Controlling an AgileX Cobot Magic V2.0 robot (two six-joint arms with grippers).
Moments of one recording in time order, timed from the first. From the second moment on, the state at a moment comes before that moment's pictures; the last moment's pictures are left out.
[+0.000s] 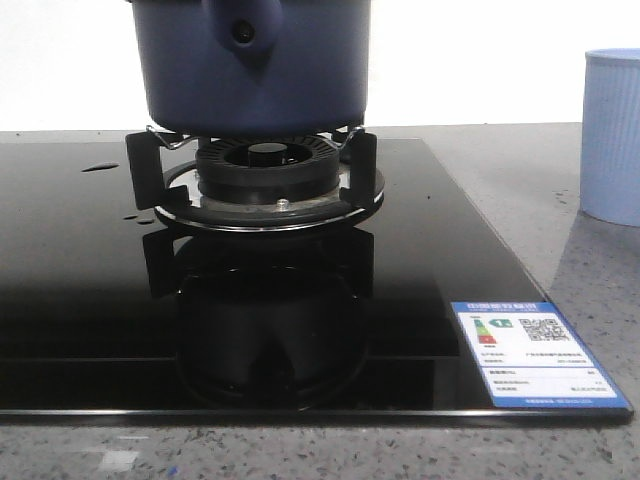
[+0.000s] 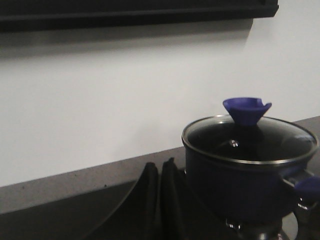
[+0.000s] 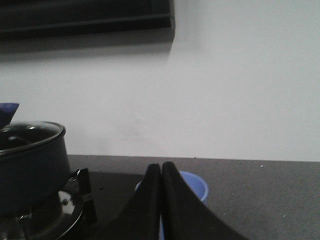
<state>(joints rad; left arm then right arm) -0.05 0.48 -0.51 -1.36 0.34 1.40 0.17 0.20 -0.30 -0.78 0.05 0.81</state>
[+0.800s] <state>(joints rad) -0.09 0.35 -0.29 -1.42 0.30 1.40 0.38 0.20 -0.29 -0.77 0.14 0.82</state>
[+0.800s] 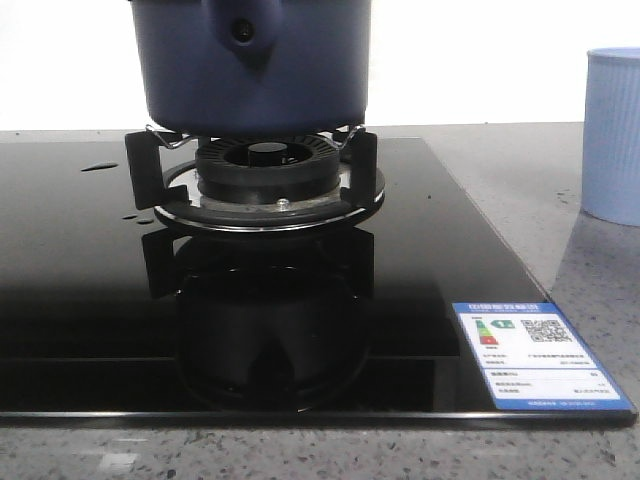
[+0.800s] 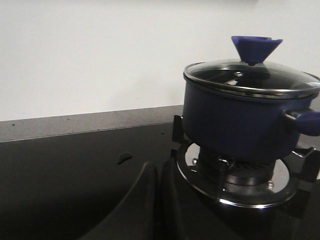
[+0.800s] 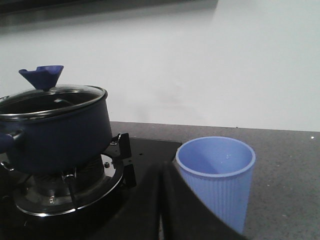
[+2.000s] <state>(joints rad) -0.10 0.23 -0.15 -0.02 -0.12 0.09 0.38 0.20 -0.29 -0.77 0.15 0.82</state>
